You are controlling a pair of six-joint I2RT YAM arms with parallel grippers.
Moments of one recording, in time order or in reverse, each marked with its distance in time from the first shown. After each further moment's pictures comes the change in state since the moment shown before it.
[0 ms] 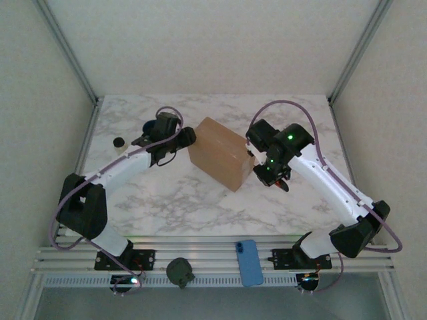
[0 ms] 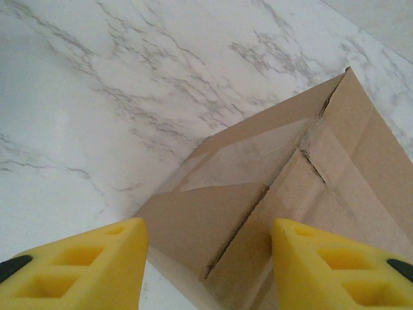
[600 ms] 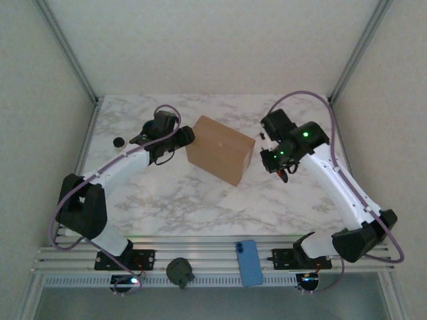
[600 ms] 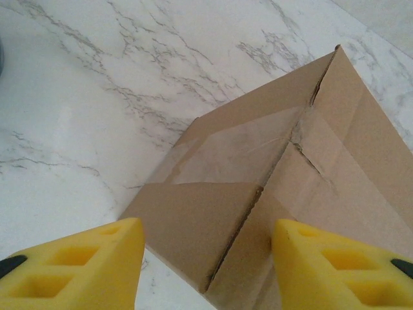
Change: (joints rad) left arm 0.013 -0.005 0.024 -0.050 0.032 0.003; right arm -0.166 -0.076 -0.051 0.214 -0.038 0.143
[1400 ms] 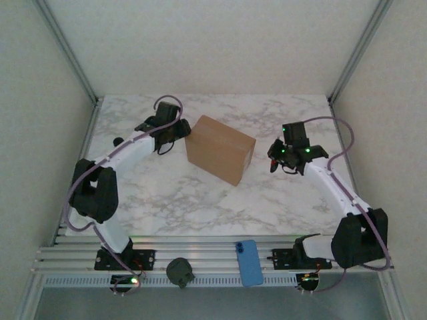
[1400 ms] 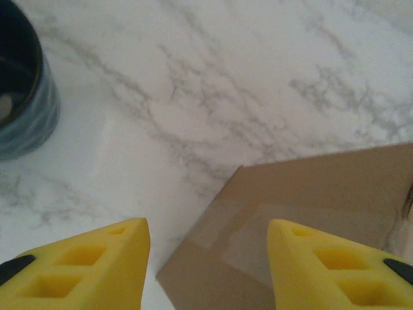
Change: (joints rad) left arm 0.044 0.174 0.178 -0.069 -0.105 0.050; right arm -0.257 -0.025 -0.510 0.780 -0.130 0.480
